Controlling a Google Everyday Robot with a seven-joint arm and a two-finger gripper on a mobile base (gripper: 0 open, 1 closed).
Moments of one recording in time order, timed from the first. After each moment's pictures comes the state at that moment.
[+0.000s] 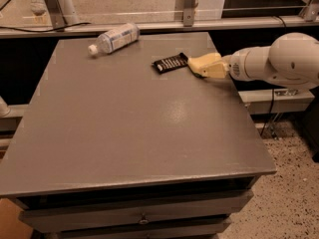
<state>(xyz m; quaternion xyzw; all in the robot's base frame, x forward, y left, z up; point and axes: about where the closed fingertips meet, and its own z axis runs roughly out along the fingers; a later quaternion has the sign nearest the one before) 0.713 -0.206 0.831 -0.24 0.84 0.09 0.48</state>
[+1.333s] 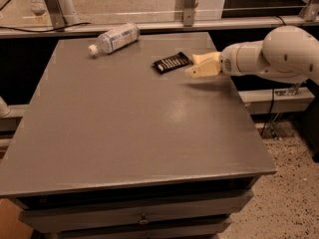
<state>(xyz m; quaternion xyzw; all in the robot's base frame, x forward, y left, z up) 0.722 -0.174 0.840 -0.27 0.82 0.13 0.48</state>
